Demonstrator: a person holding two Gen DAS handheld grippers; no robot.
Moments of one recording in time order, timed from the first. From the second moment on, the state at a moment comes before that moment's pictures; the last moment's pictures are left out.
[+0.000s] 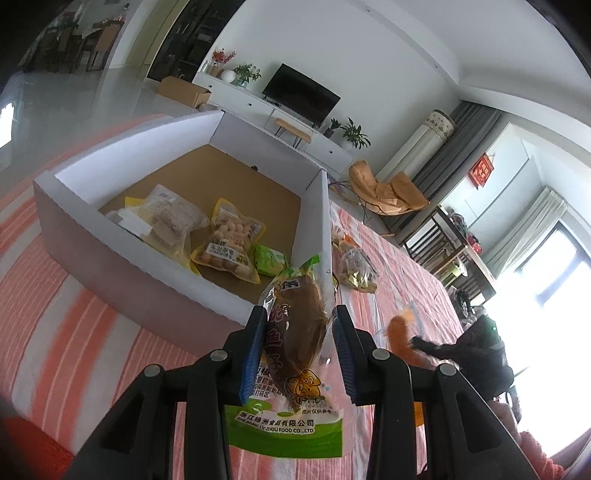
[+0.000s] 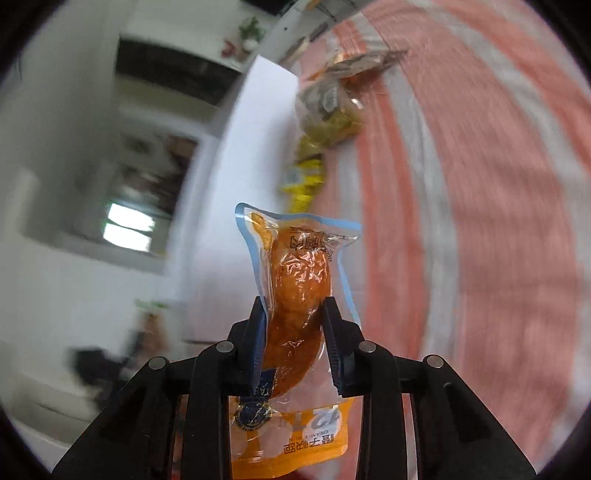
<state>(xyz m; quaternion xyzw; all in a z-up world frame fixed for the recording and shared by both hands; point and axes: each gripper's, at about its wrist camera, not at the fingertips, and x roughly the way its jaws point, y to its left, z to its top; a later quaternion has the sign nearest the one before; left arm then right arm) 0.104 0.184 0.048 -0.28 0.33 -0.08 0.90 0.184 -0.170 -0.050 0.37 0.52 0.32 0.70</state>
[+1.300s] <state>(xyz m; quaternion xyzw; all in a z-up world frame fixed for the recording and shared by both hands) 0.113 0.001 -0.042 -0.06 0.44 -0.11 0.89 0.173 -0.246 -0.069 -0.05 0.43 0.04 0.90</state>
